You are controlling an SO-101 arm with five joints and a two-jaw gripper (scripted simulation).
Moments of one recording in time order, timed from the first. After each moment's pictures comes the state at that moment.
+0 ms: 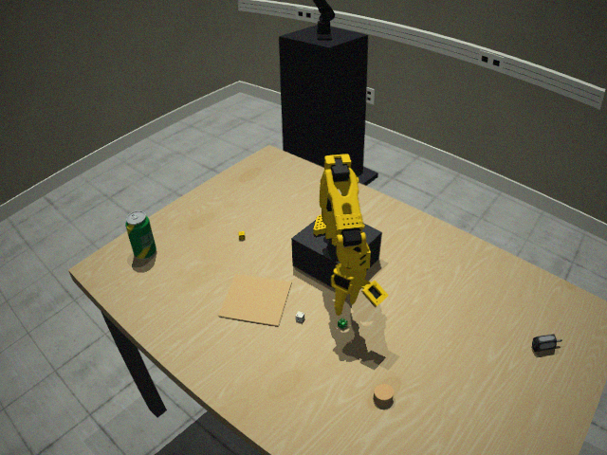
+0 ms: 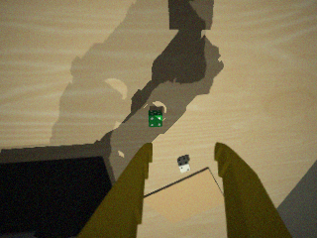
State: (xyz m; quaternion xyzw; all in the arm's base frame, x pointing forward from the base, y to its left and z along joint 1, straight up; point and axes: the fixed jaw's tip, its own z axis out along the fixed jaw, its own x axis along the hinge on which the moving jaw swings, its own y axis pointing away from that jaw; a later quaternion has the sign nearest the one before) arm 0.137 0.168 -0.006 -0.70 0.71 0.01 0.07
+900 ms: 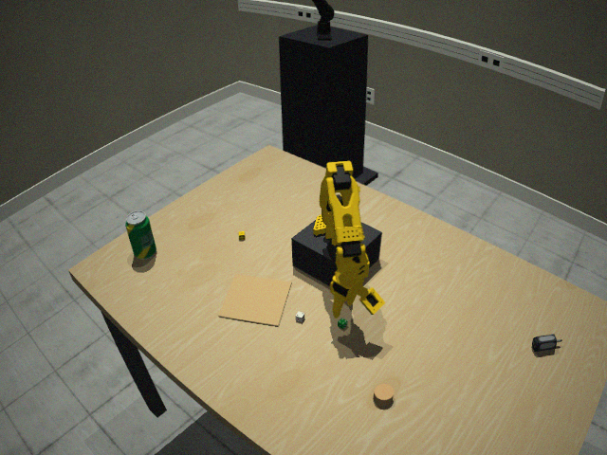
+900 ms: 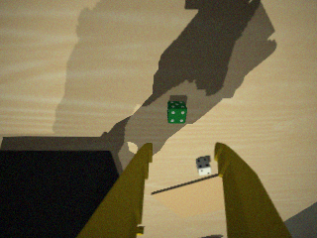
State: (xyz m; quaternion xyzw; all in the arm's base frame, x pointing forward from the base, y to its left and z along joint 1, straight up) arm 0.124 0.153 -0.033 -0.71 0.71 0.00 0.00
